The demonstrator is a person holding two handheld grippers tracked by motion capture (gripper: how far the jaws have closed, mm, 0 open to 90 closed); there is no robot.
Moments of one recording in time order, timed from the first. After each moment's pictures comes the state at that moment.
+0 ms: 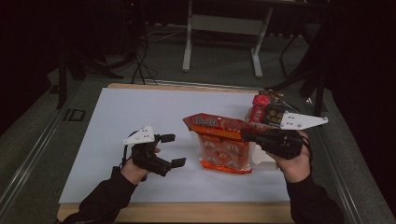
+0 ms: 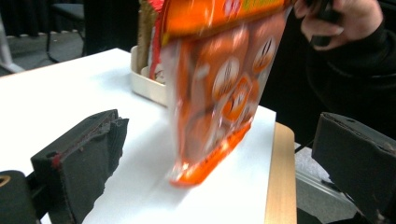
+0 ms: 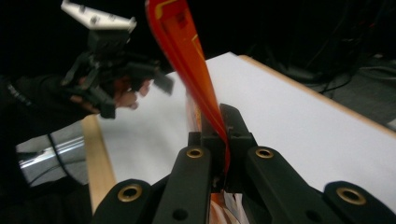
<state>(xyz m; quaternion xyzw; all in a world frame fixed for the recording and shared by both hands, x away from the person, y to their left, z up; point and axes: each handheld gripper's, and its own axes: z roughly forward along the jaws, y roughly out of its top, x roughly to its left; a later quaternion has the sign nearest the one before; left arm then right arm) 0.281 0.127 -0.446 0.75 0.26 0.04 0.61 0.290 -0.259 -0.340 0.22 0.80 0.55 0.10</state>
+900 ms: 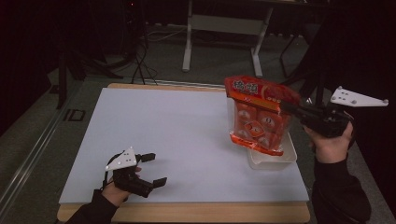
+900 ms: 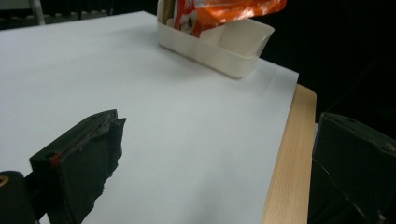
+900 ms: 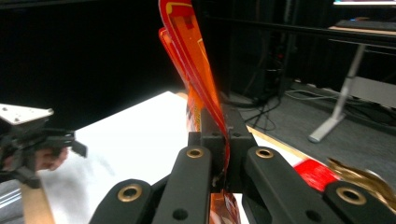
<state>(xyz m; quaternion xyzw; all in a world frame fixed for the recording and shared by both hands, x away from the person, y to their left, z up) 0.237 0.169 -0.497 0.76 0.28 0.06 0.58 0.309 -0.332 -0.285 0.29 0.74 0.58 0.19</state>
